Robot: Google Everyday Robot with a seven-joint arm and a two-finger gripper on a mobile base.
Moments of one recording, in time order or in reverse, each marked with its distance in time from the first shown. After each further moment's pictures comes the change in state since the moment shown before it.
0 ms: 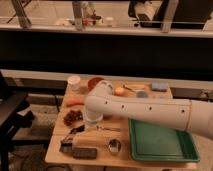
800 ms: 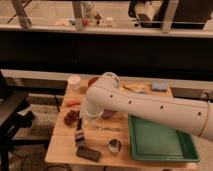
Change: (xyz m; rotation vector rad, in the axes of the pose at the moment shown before) arm -0.026 -0.002 -0.053 0.050 -0.077 -0.057
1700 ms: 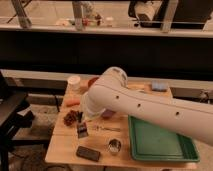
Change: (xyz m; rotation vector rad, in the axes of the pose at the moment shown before) arm -0.007 -0.013 -0.056 0.144 0.033 -0.048
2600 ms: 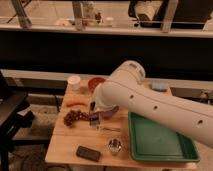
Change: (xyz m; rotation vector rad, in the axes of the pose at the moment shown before) arm 0.056 -0.023 -0.048 0.130 0.113 0.073
